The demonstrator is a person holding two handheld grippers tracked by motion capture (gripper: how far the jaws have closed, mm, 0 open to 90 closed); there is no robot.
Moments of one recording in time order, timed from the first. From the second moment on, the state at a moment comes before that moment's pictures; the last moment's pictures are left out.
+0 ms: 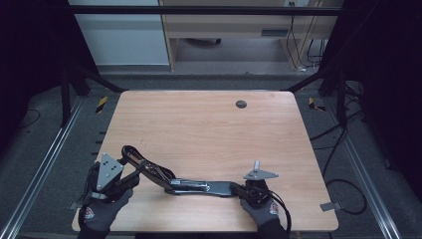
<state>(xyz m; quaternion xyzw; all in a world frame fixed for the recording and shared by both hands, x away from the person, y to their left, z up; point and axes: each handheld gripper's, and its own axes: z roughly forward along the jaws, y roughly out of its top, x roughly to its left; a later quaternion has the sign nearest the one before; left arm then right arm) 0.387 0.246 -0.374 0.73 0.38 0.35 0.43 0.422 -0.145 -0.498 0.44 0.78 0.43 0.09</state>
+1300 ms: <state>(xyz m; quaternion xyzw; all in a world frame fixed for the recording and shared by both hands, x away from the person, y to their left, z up) 0.389 0.263 -0.386 0.74 0.40 0.36 0.40 0.422 -0.144 -0.497 0.43 0.79 0.43 0.10</state>
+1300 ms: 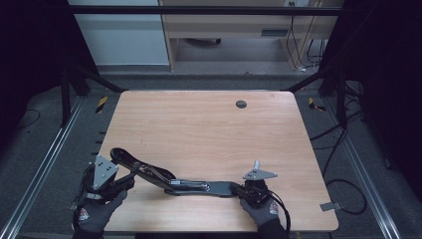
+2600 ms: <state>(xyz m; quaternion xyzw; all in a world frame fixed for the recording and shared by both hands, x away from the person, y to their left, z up) 0.376 0.282 -0.406 0.76 0.42 0.34 0.38 0.421 -0.149 -0.492 0.43 0.78 0.44 0.11</state>
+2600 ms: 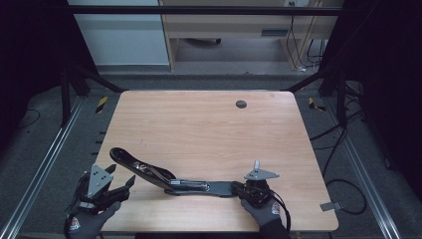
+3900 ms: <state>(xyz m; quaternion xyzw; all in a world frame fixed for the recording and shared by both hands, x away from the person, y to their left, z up) 0.391 0.299 -0.457 0.74 0.46 0.34 0.35 0.430 -0.236 -0.457 0.52 0.73 0.38 0.21</state>
